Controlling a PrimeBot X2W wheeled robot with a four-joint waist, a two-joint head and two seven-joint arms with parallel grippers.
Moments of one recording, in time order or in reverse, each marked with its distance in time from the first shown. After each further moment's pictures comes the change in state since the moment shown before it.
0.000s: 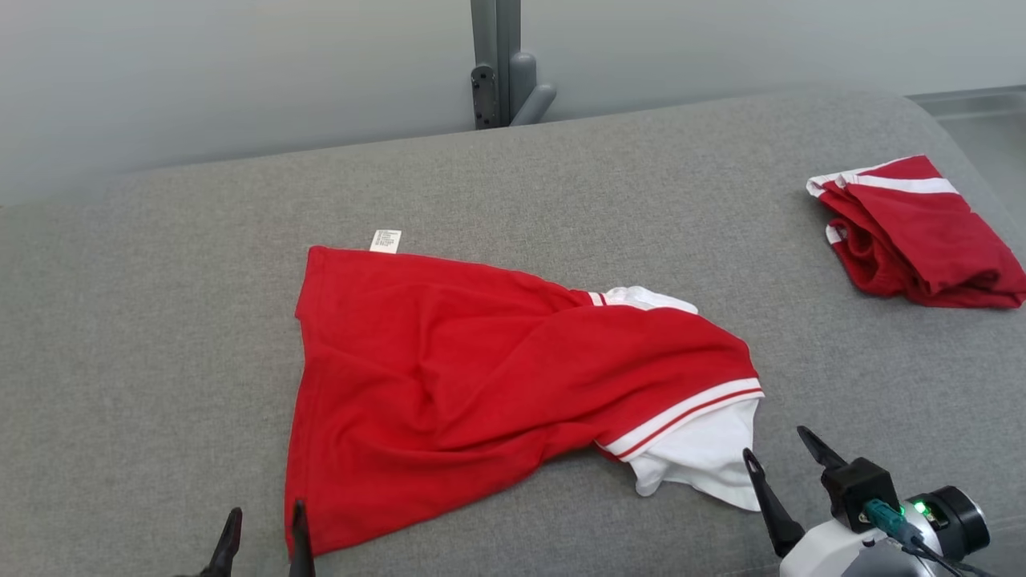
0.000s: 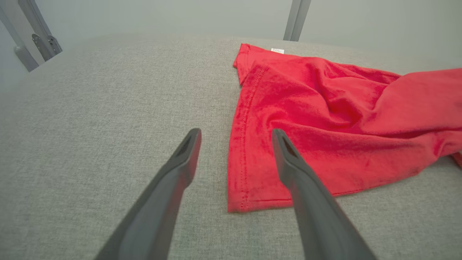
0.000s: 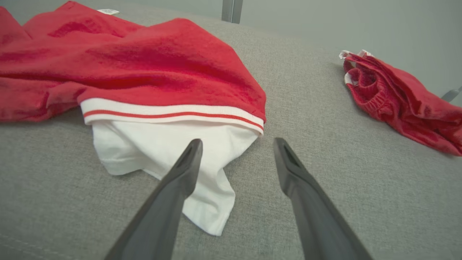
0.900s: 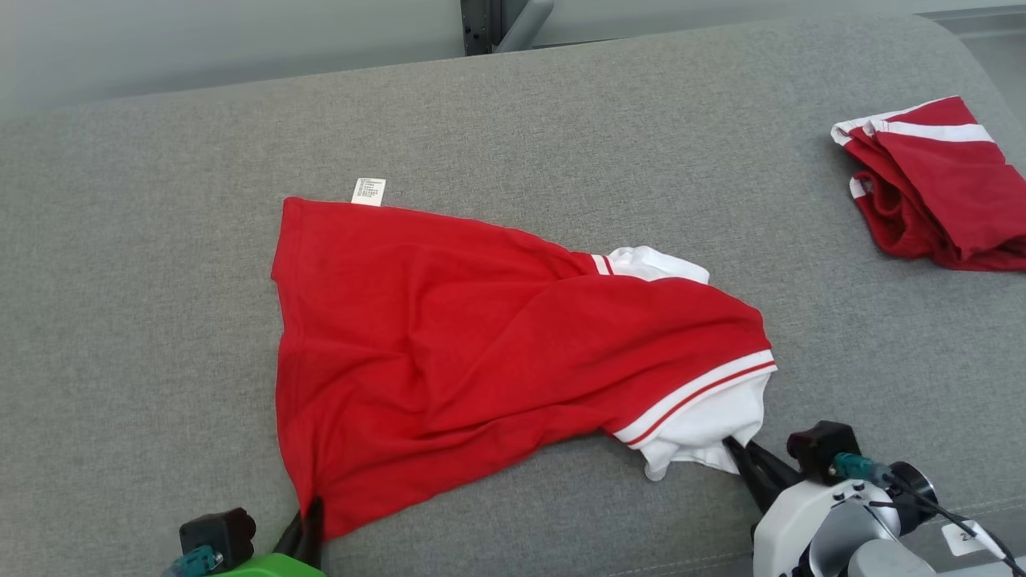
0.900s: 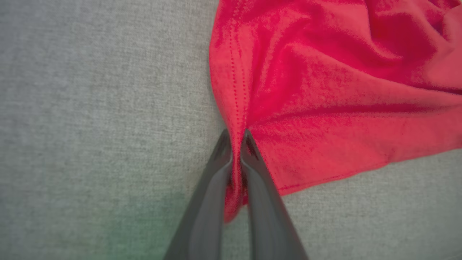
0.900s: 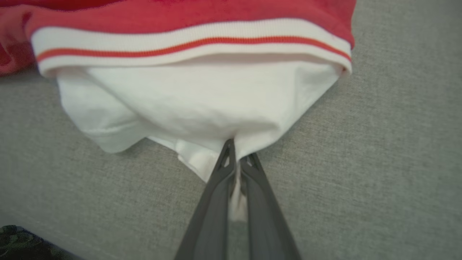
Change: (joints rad) left arm -0.146 0.012 -0.055 0.139 -0.177 -0.053 0.317; right arm -0.172 -0.095 0.235 0.161 0.276 0.000 0.098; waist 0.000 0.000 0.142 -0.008
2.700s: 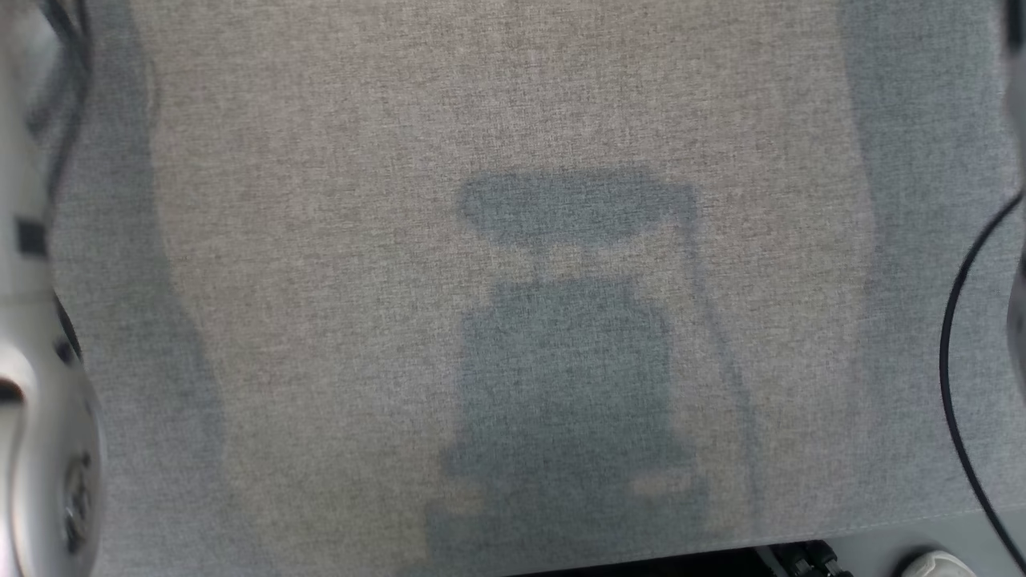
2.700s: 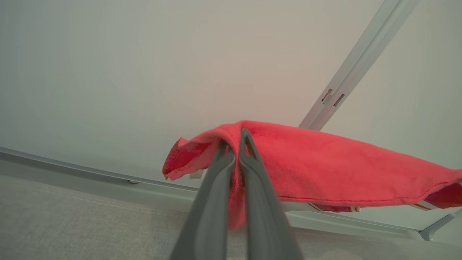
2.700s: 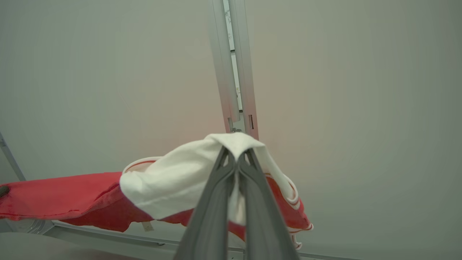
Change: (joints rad) left arm -1.463 0.141 0.042 0.377 -0.230 -0.051 -0.138; right arm -1.349 0.078 -0.147 0.191 0.175 -0.001 -0.204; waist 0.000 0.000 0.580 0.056
